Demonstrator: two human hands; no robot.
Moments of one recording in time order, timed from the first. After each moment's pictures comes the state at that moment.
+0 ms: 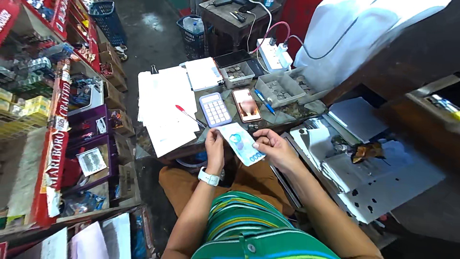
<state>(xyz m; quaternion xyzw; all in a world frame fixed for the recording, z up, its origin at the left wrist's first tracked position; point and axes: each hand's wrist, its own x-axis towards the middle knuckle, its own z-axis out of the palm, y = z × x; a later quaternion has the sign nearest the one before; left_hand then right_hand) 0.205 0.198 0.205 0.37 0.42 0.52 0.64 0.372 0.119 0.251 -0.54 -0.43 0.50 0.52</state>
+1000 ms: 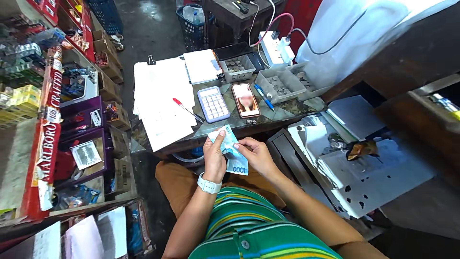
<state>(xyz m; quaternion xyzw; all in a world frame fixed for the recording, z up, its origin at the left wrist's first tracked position) 0.204 0.167 0.230 0.20 0.40 0.56 0.70 0.335 0.119 0.220 -0.60 -0.54 0.36 0.46</state>
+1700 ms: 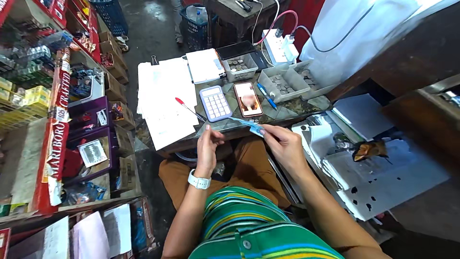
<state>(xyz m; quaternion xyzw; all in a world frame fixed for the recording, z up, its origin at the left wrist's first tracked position) 0.176 0.184 0.220 0.38 0.40 0.49 0.67 0.382 0.117 0.247 -0.60 -0.65 0.08 0.46</state>
